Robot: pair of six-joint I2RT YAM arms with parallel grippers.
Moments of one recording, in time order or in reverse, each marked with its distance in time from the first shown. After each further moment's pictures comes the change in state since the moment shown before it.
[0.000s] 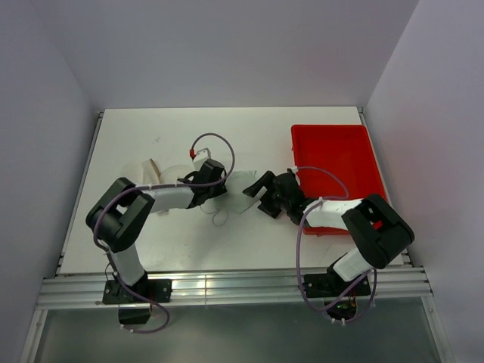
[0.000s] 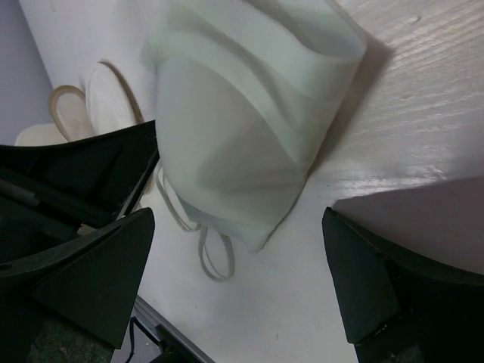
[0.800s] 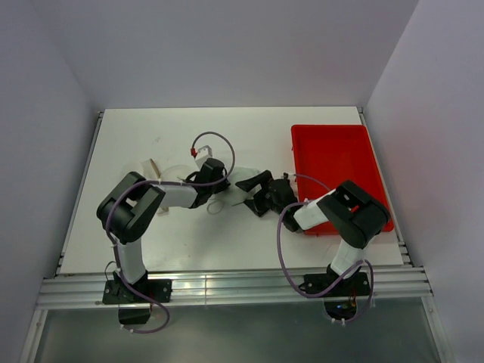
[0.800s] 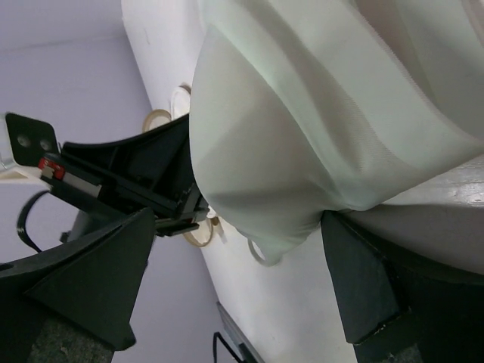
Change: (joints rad) left arm 0.014 0.127 0.029 0.214 0.034 -0.031; right arm 0.051 0.228 -0.043 0.472 0.028 0.264
